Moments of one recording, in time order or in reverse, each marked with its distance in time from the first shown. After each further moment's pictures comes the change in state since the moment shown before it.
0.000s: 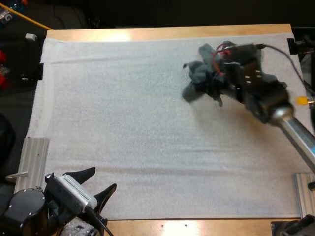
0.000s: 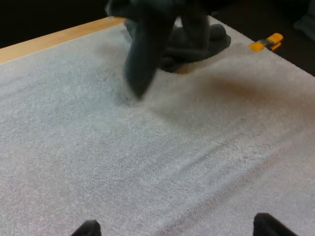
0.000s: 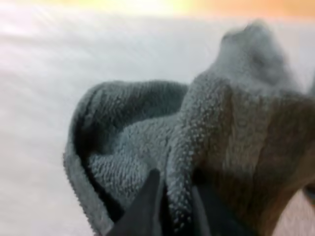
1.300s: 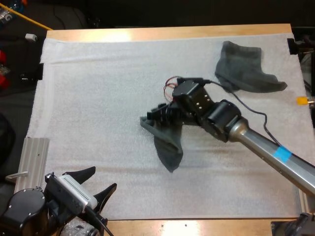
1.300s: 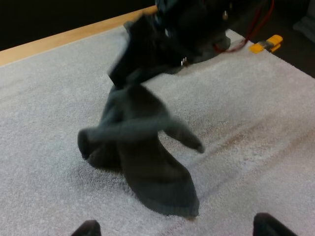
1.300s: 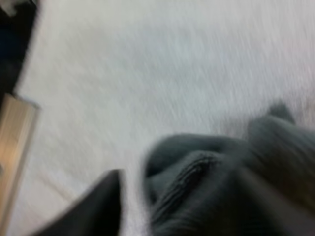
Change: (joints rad) left arm 0.000 0.000 0.000 -0.006 0.000 0.000; right arm 0.280 0.166 -0.002 -0.073 -0.161 0.384
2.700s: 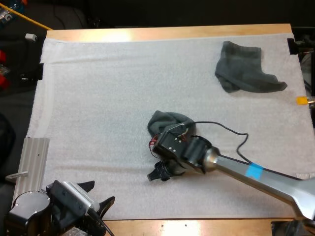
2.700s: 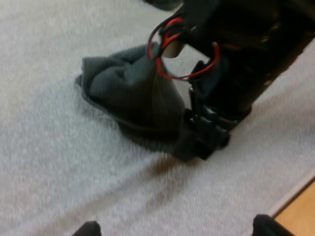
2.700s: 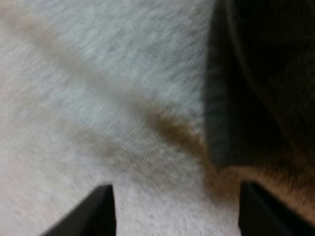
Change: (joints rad) left arm 0.000 0.000 0.000 0.189 0.000 -0.003; right arm 0.247 0.119 0.130 0.296 0.070 -0.089
